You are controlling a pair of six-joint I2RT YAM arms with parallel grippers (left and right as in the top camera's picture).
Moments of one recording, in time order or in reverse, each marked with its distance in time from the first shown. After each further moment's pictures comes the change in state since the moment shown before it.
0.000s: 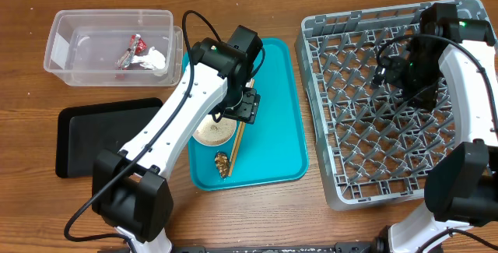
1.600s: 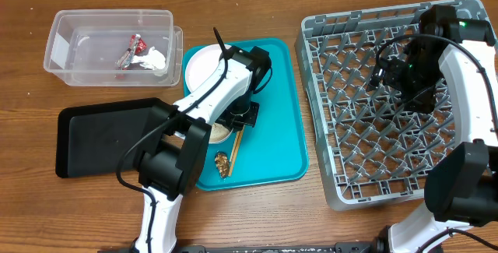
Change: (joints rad) left arm -0.013 0.317 0.011 0.023 -0.056 -0.037; right arm 0.000 0.000 0.000 -0.039 -0.036 -0.002
